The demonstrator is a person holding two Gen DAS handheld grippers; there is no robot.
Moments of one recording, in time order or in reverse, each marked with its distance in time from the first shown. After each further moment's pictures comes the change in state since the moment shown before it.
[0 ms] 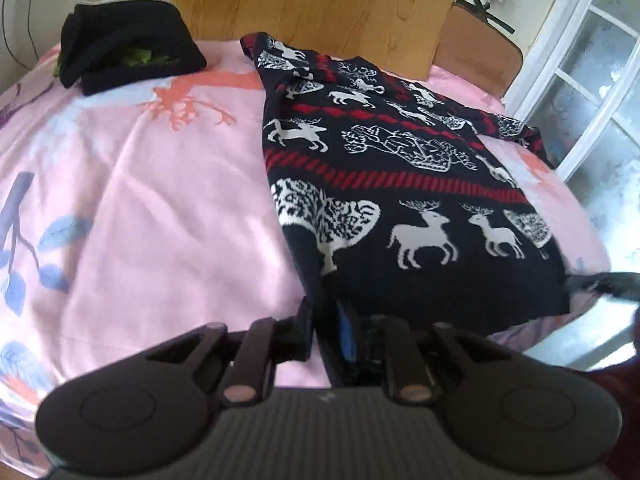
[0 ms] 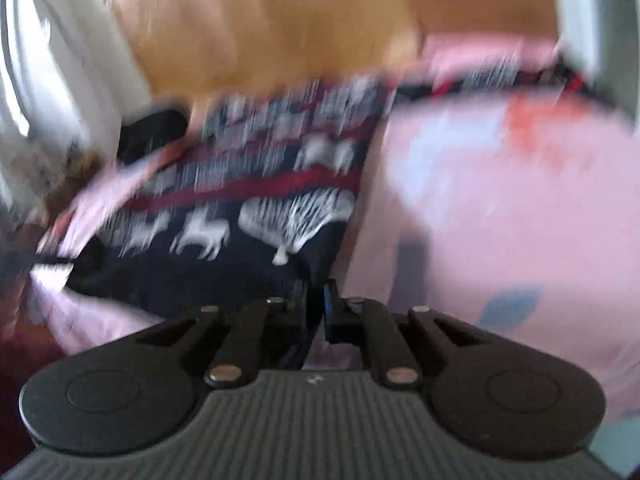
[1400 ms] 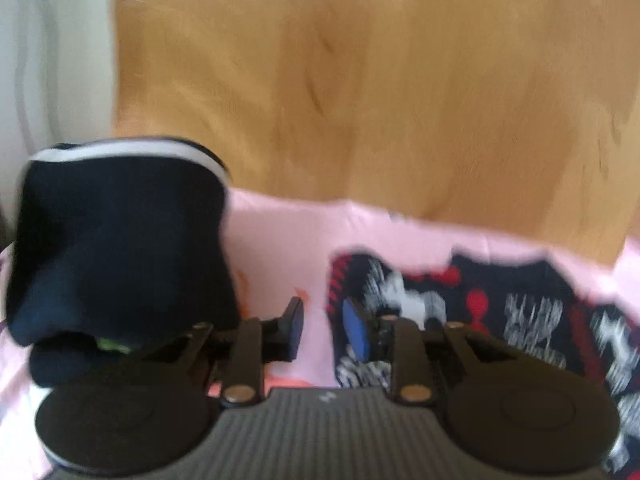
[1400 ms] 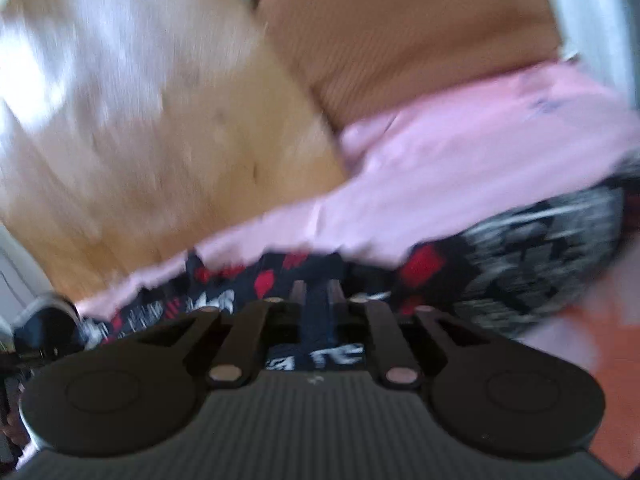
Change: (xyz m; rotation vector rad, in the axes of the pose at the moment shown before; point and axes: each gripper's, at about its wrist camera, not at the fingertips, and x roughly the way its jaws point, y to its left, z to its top) left arm 0.131 0.052 0.268 -0.180 -0.248 0.416; right arm 0.135 -0.122 0.217 0.324 -0.306 -0.091
